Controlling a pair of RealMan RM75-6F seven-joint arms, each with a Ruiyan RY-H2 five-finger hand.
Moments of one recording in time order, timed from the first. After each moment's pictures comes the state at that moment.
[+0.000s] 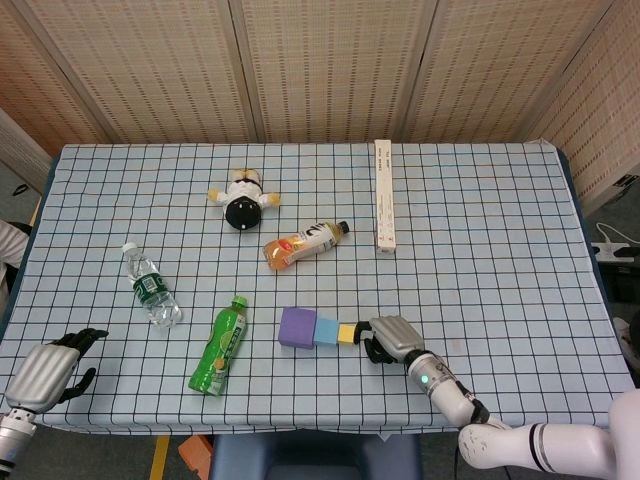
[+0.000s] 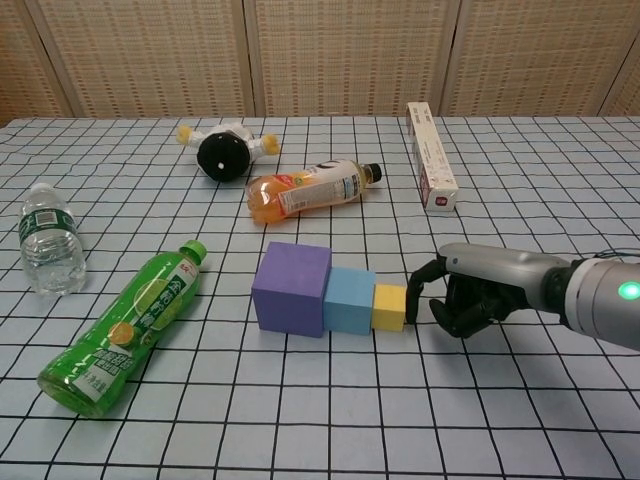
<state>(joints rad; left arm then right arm) -0.20 -1.06 0.07 -1.54 1.55 1.28 0.05 0.71 -1.52 0.06 -1.67 -0.88 0.81 -0.24</state>
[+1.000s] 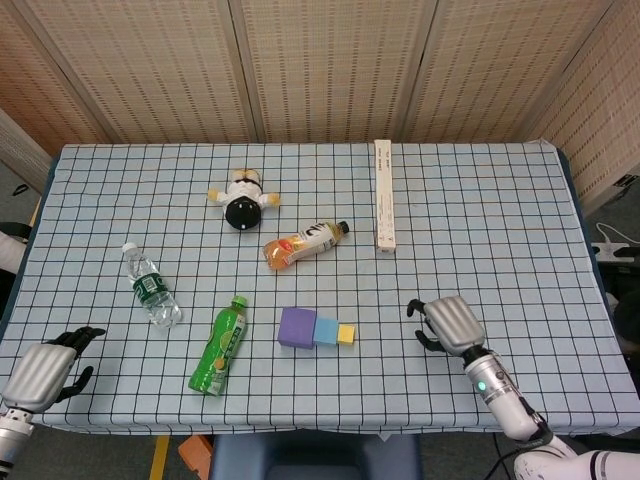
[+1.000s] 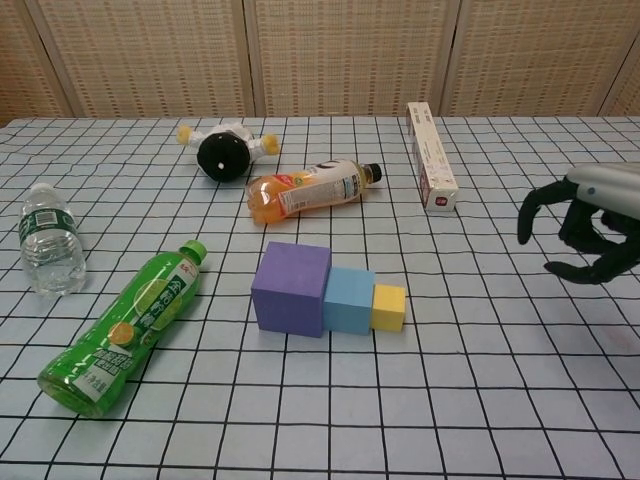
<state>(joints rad) -0.19 -1.06 0.06 -1.54 1.55 1.29 0.06 0.53 -1.33 -0.05 -1.68 -1.22 1.21 -0.30</state>
